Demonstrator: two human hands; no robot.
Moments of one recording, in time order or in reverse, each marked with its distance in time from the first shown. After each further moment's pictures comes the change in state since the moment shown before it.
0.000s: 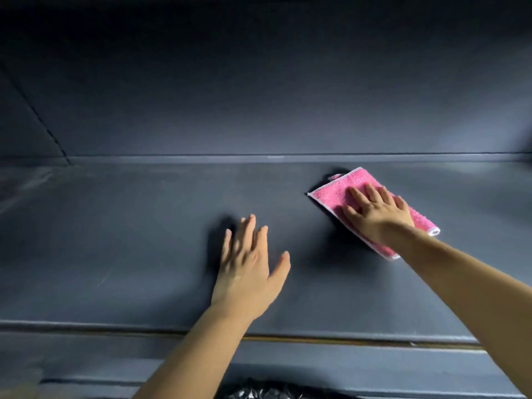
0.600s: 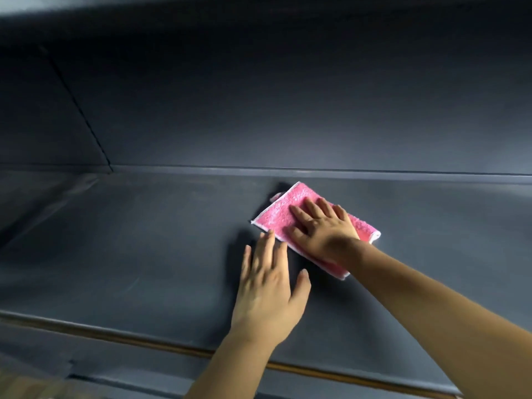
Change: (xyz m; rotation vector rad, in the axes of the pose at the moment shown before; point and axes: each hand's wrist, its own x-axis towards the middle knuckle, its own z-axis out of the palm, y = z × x) left_hand -0.002 -0.002 0.001 0.058 0.038 -0.071; right_hand 0.012 -0.110 0.010 0.026 -0.038 -0.422
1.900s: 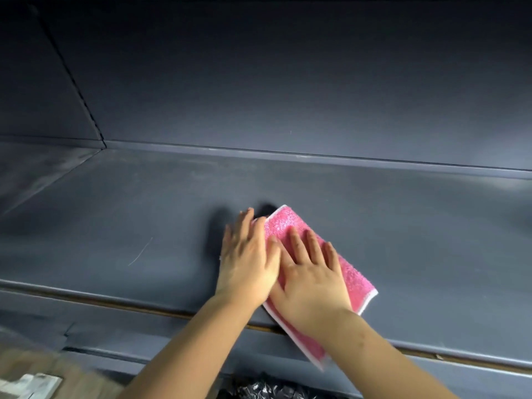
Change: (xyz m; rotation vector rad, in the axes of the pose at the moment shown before) left_hand -0.001 -0.021 -0.019 -0.161 0.003 -0.093; right_hand -0.104 -0.075 0.021 0.093 -0.022 0.053
